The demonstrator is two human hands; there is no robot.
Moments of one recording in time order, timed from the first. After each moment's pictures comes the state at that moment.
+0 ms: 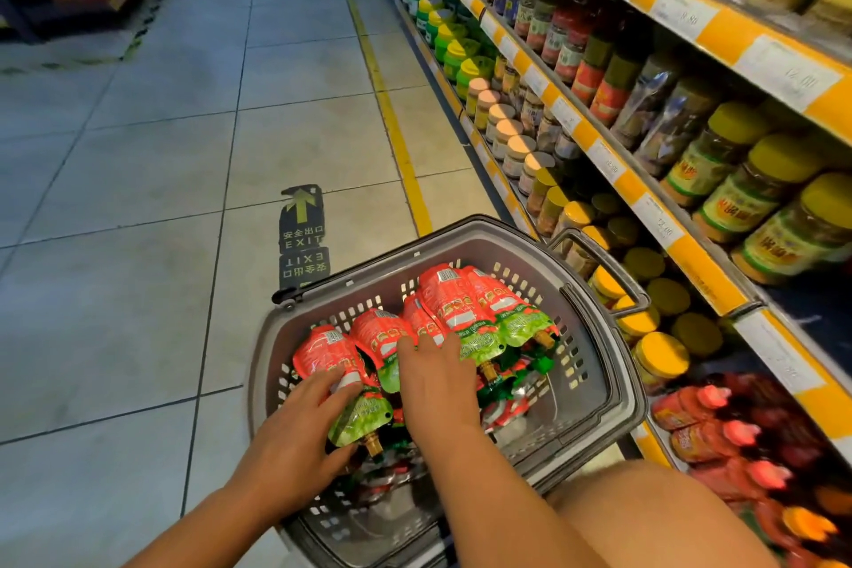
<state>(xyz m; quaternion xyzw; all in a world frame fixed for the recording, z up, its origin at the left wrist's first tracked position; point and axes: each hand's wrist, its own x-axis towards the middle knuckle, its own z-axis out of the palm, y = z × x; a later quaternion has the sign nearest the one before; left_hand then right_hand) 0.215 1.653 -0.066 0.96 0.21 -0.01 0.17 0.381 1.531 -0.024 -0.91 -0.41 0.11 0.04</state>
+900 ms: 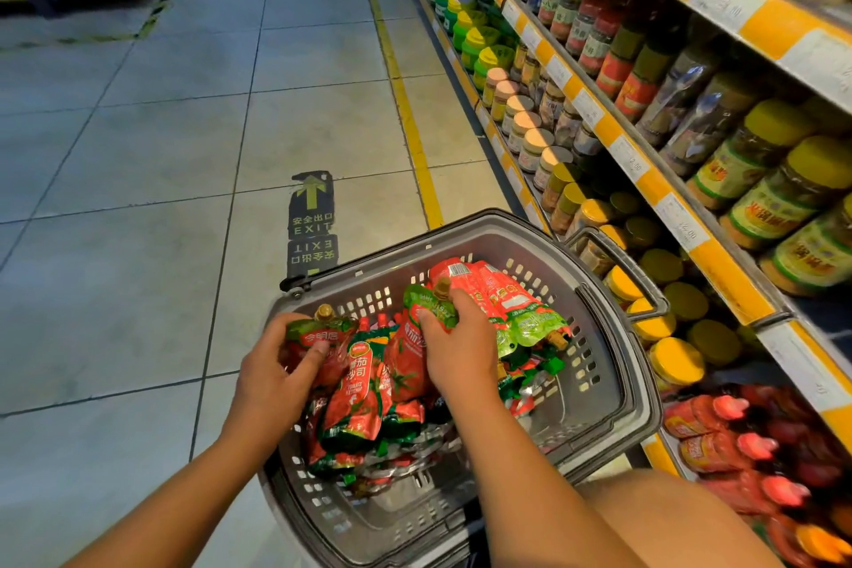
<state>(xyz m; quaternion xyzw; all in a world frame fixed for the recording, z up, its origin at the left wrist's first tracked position) 0.236 1.681 -0.039 0.75 0.40 0.22 0.48 0.413 1.542 -0.005 -0.85 -0.15 0.23 0.46</state>
